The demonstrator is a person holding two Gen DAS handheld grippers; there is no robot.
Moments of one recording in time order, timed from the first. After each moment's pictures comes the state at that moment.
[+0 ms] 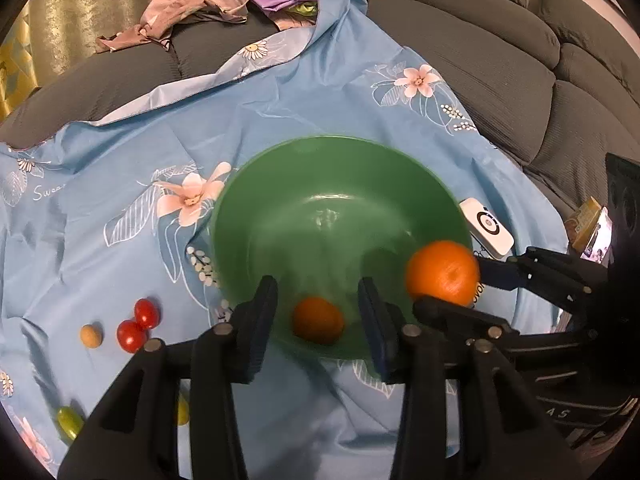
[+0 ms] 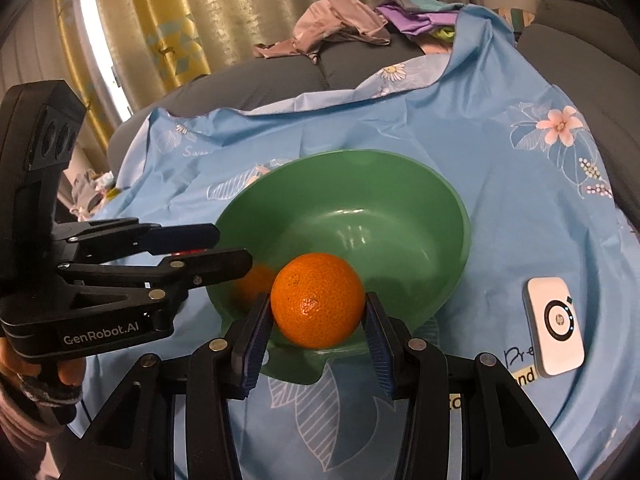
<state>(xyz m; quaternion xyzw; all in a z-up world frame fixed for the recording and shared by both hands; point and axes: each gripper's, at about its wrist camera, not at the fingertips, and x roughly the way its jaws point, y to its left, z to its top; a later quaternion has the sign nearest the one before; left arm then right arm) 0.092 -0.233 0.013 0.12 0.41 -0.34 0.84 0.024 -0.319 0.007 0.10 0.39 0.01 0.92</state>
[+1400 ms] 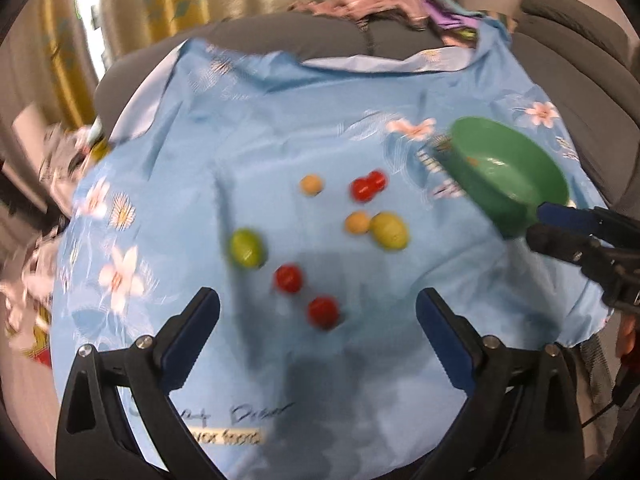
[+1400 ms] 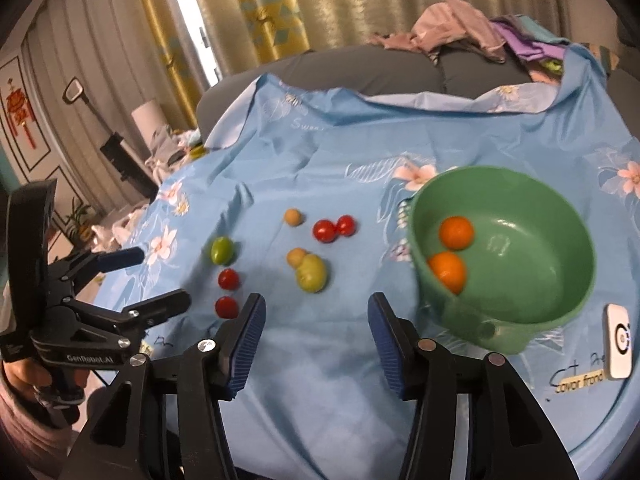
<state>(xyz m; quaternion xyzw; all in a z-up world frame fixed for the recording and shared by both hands) 0.016 -0.022 0.009 0.05 0.43 -0.12 0.90 0.015 -0.194 0.029 0.05 0.40 0.15 0.90</state>
